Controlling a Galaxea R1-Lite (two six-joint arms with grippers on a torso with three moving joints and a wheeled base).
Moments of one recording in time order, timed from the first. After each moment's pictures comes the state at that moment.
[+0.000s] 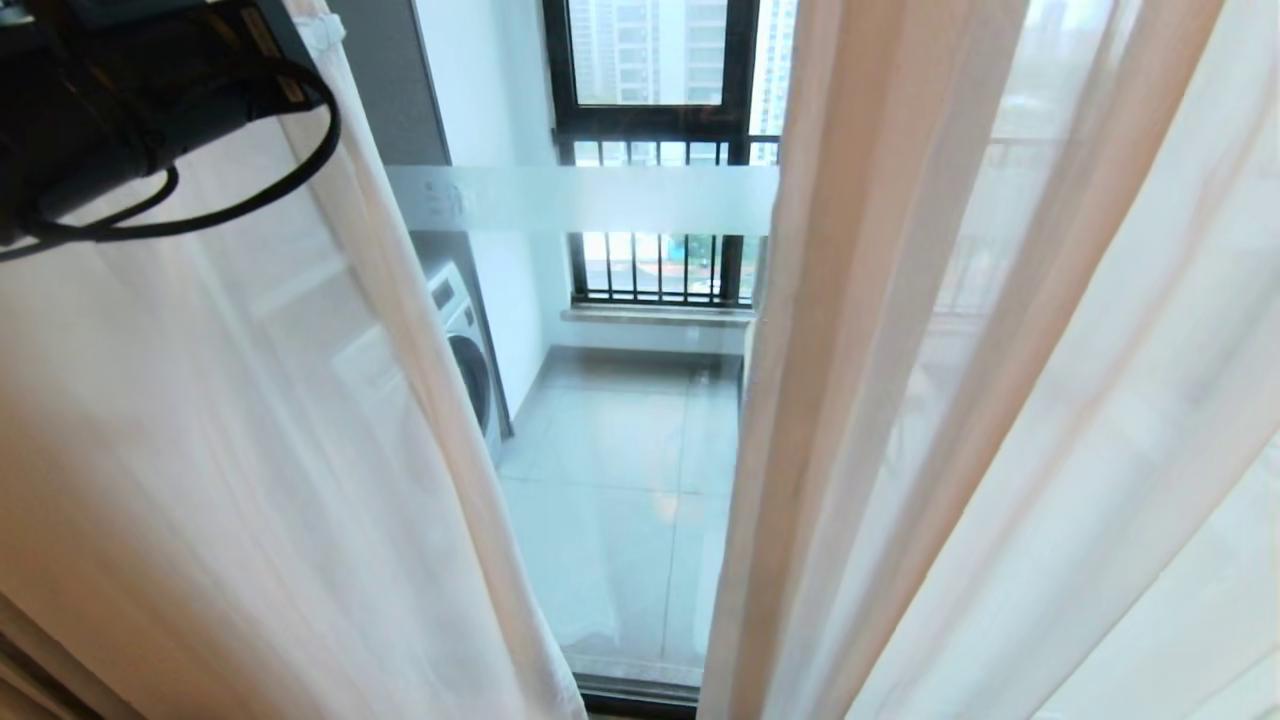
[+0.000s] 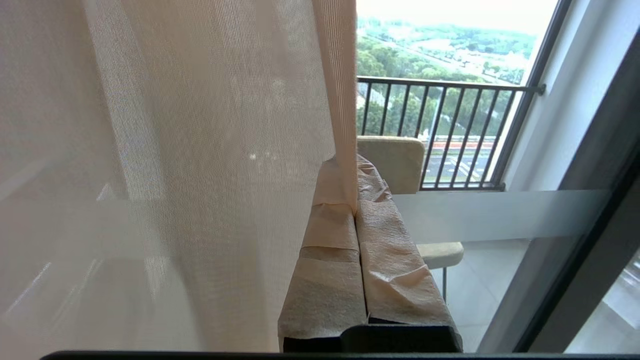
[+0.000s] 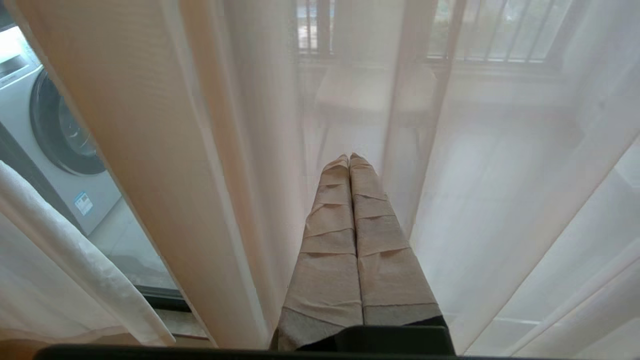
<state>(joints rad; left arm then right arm) -0.25 1.51 -1.27 -0.48 -0.04 -0.12 0.00 0.00 0.00 0.00 -0.01 0.00</state>
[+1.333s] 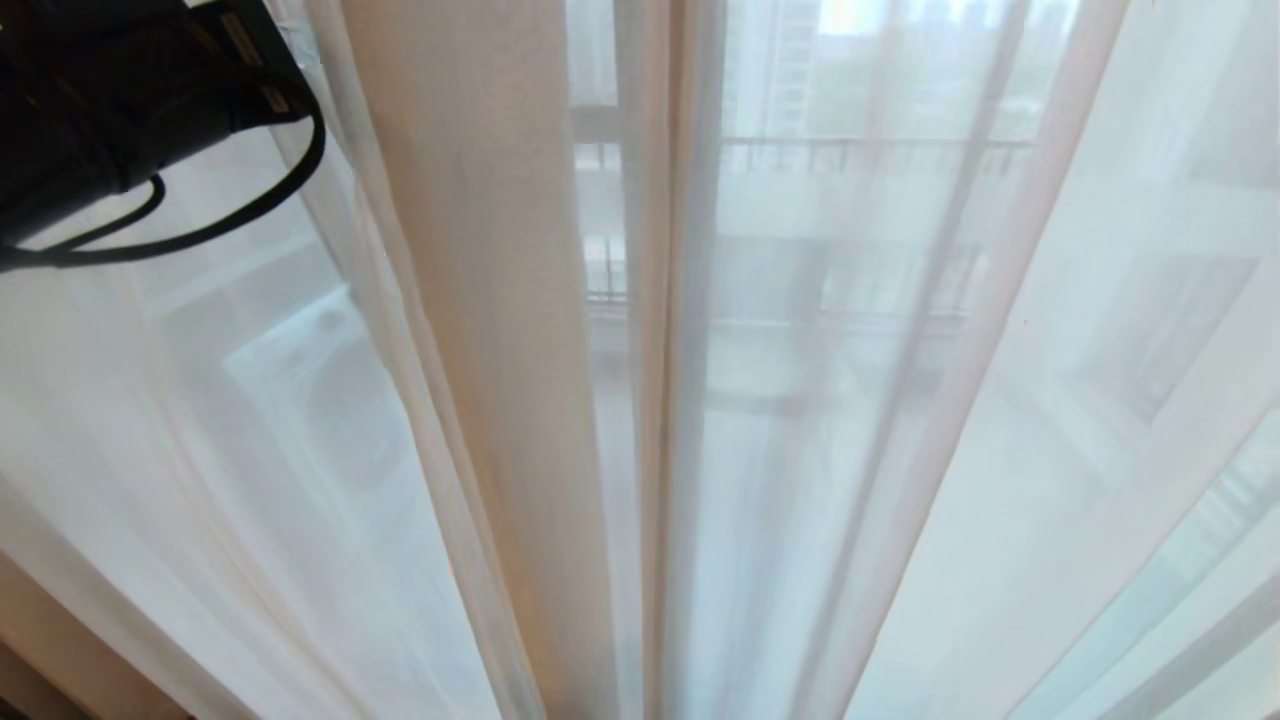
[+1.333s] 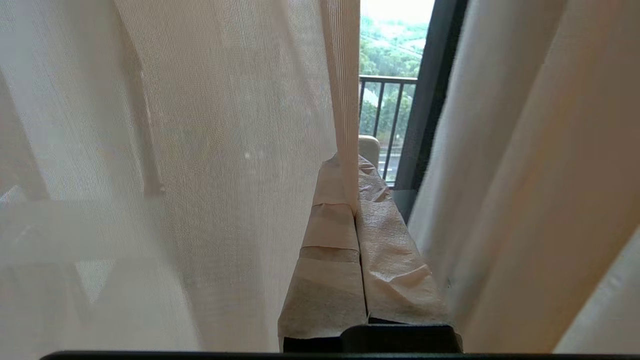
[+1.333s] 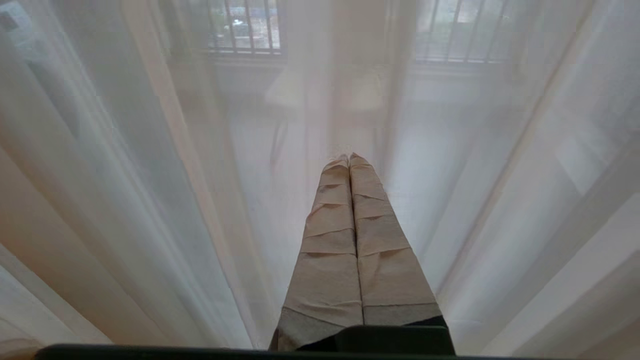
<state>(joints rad) -0.27 1.45 -1.21 -0.48 -0.04 -0.12 0.00 0.00 0.00 0.00 -0.01 0.00</state>
